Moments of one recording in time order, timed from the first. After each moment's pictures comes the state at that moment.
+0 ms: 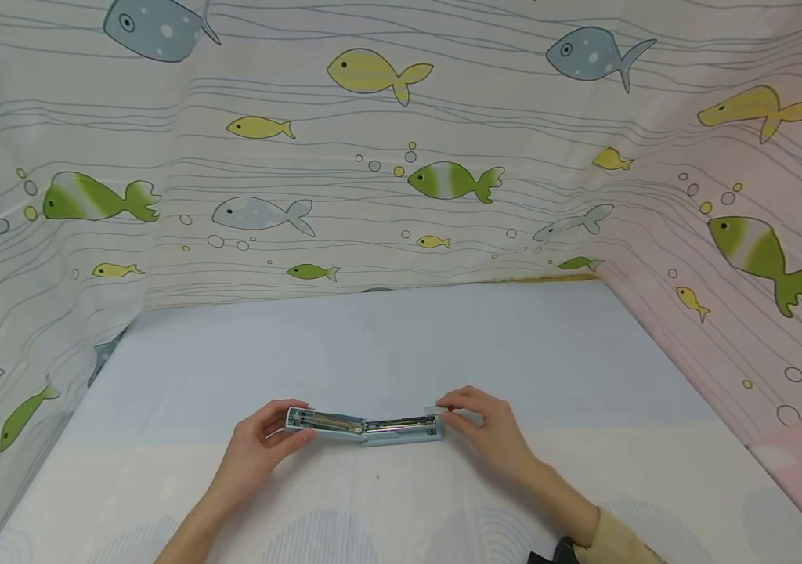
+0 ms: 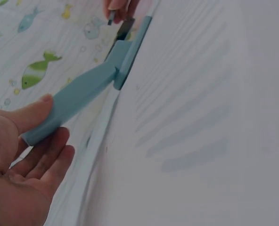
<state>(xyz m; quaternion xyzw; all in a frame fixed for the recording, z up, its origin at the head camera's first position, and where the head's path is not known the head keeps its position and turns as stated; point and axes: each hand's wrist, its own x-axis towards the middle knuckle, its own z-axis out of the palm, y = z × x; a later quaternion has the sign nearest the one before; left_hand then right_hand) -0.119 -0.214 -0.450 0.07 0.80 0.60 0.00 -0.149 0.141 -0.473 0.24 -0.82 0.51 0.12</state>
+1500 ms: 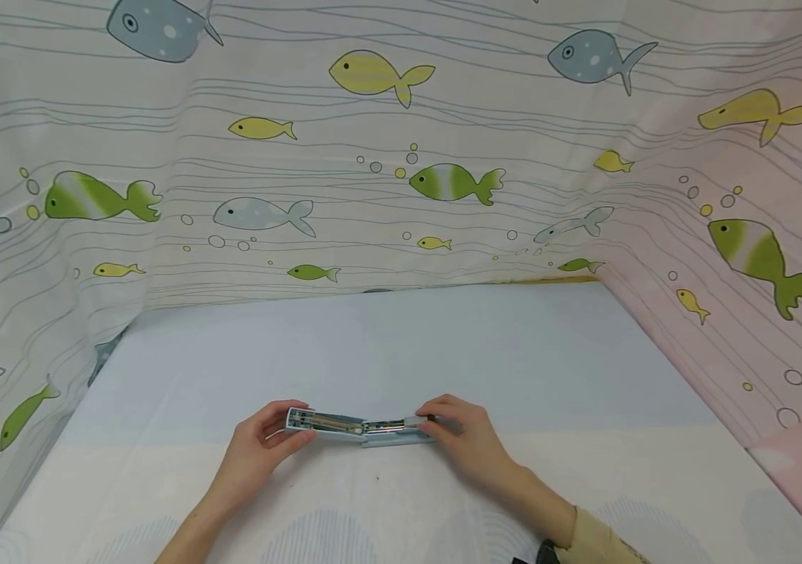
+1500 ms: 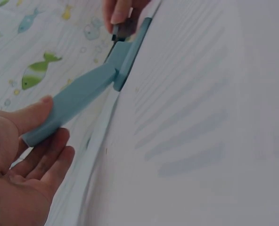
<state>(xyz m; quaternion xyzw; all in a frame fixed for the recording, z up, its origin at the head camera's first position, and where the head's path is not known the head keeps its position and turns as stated) -0.120 -0.216 -0.452 0.08 0.80 0.60 0.00 -0.150 0.117 -0.485 0.26 -0.81 0.51 0.10</state>
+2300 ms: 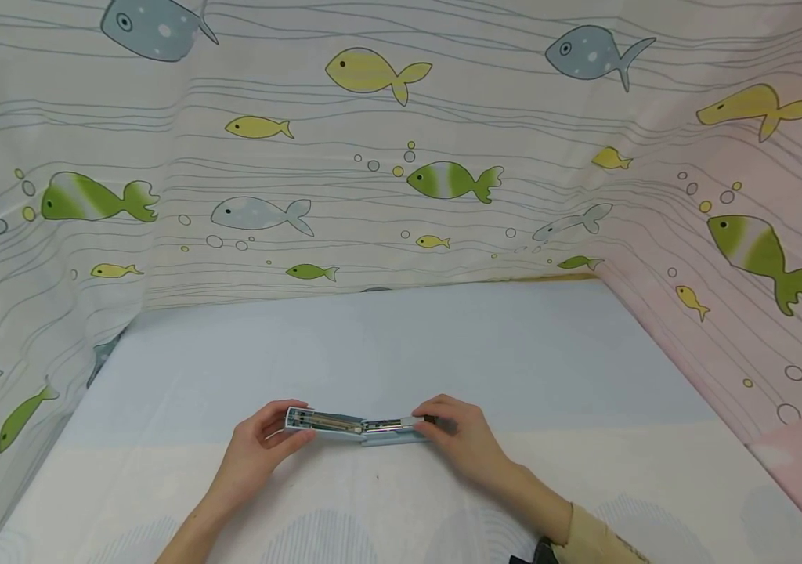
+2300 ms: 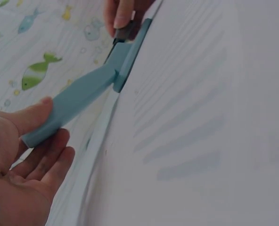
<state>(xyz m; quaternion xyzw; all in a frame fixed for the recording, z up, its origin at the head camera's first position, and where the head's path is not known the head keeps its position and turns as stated) -0.120 -0.216 -0.453 0.08 0.80 0.60 0.00 -0.143 0.109 -0.469 0.26 -0.81 0.52 0.09</state>
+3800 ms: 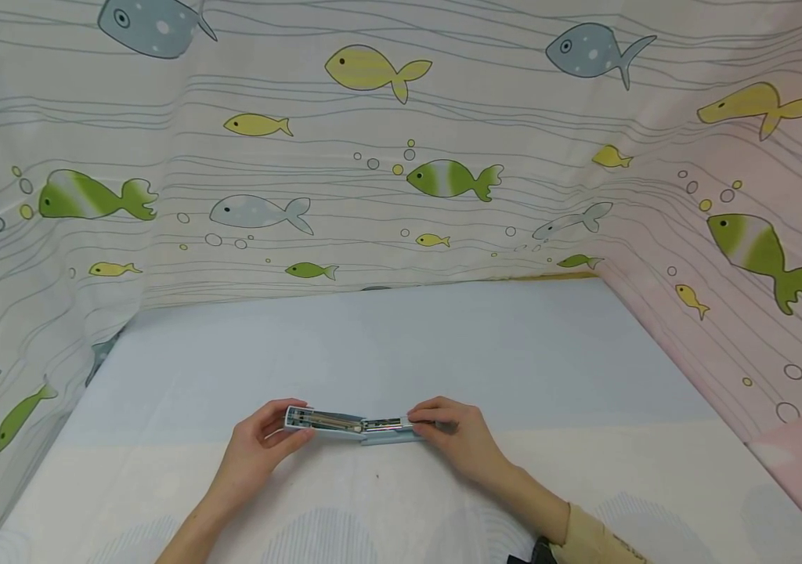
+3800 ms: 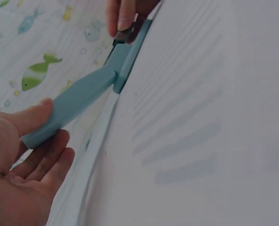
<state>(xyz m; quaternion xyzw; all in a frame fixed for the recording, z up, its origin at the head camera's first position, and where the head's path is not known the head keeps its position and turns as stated) -0.121 -0.215 -0.455 0.07 0.80 0.60 0.00 -0.145 0.107 -0.480 0.26 -0.79 0.55 0.07</state>
